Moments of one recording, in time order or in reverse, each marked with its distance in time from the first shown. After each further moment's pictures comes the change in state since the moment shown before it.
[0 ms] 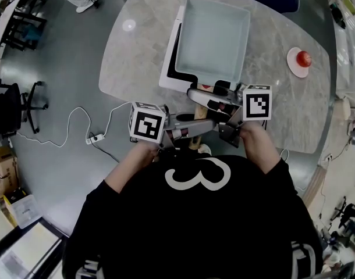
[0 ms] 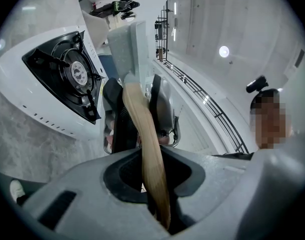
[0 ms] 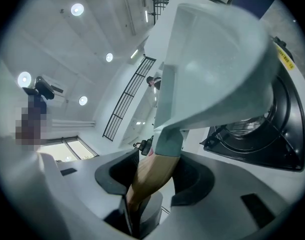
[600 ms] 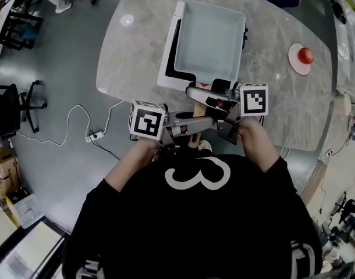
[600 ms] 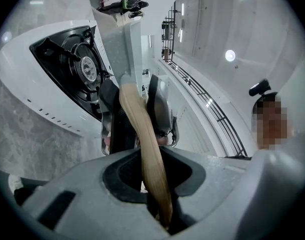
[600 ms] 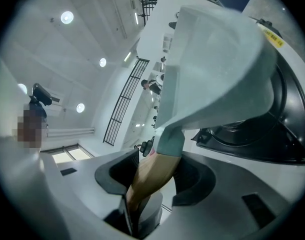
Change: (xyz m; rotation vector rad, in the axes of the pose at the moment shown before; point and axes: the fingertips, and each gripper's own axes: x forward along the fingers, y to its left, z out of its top) left arm -0.003 0.020 0.001 -0.071 0.008 0.019; right arm 0.007 -0.023 -0.003 0.052 0.000 0.023
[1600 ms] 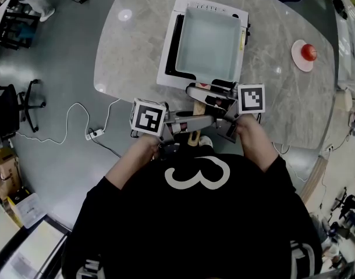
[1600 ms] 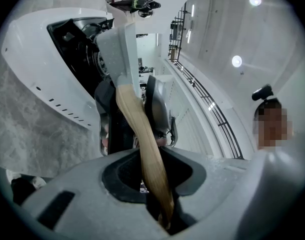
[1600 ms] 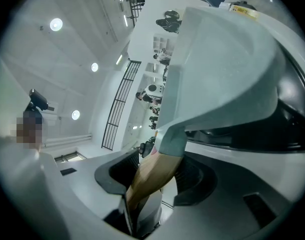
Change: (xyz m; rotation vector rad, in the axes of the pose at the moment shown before) left arm -0.001 0.025 -0.005 -0.083 0.018 -0.002; right arm -0.001 -0.034 -0.014 0.097 -0.003 -0.030
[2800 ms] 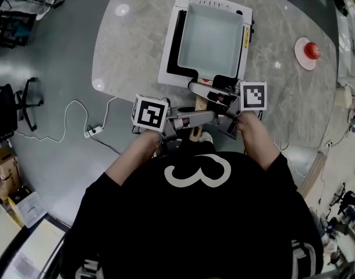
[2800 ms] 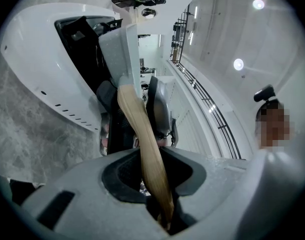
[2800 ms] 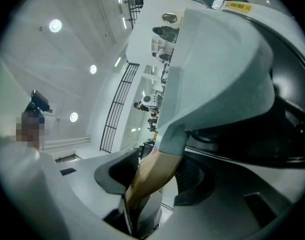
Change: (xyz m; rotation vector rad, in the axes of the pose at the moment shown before) left arm -0.001 0.008 0.001 -0.040 -0.007 -0.009; right arm 0.001 -0.009 0.002 0.007 -0.026 -0.017
